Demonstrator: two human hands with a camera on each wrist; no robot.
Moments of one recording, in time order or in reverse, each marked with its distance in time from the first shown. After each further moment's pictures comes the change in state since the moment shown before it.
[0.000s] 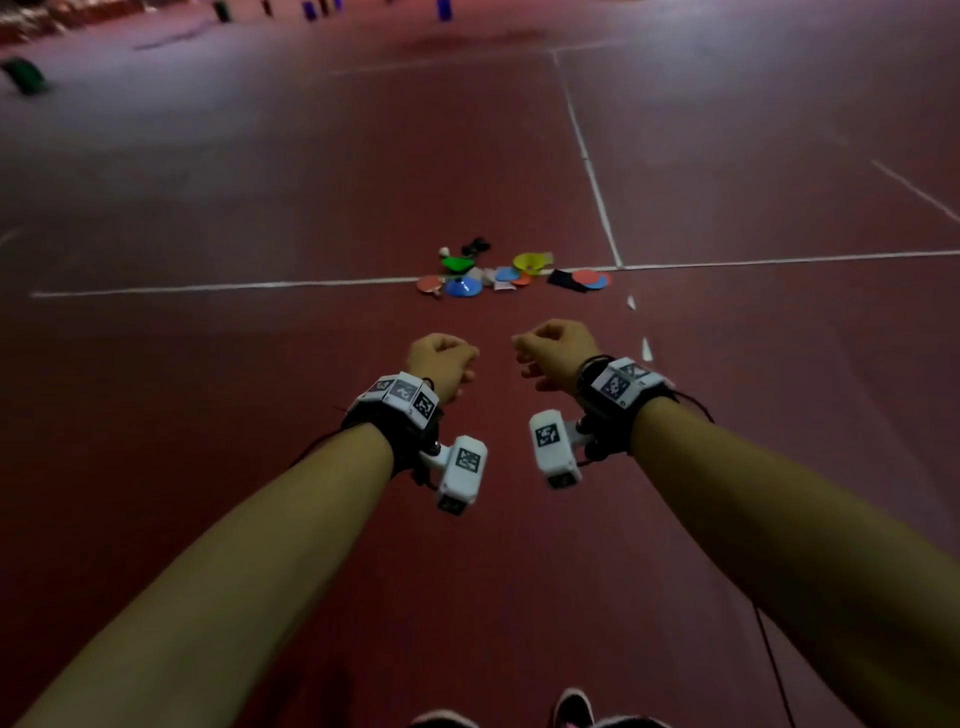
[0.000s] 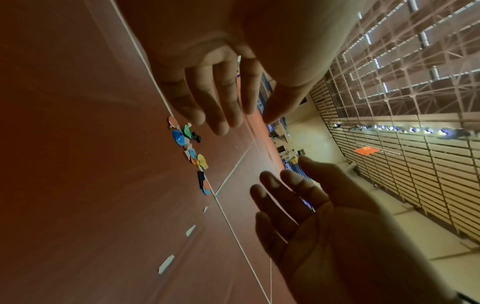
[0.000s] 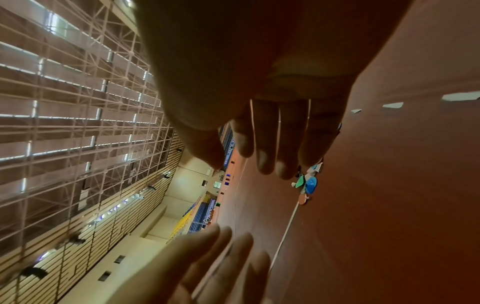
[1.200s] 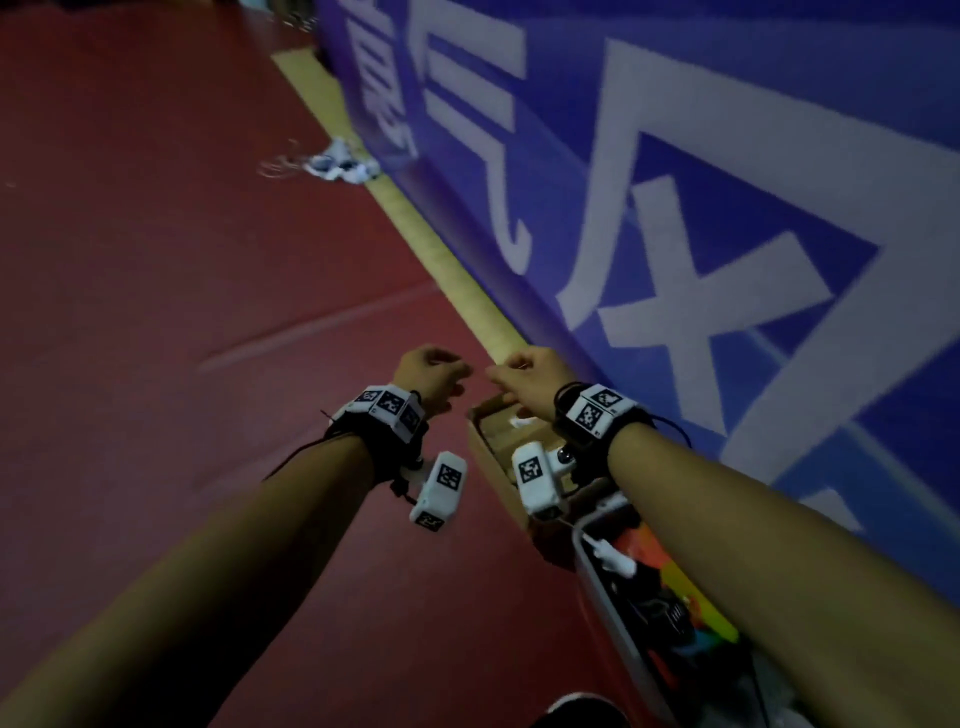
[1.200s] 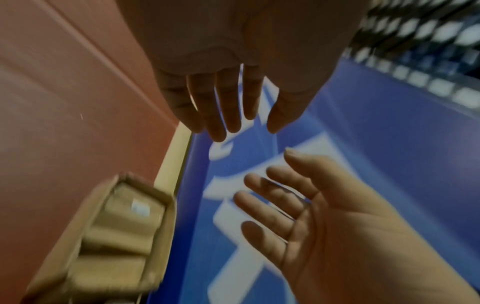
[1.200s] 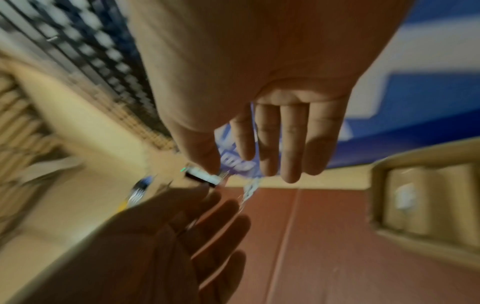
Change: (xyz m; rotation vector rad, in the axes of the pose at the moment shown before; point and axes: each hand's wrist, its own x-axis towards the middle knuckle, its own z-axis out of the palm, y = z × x) left_hand -1.167 -0.330 0.057 0.730 -1.985 0.582; right_hand -1.272 0.360 0.071 0.492 1.873 0.667
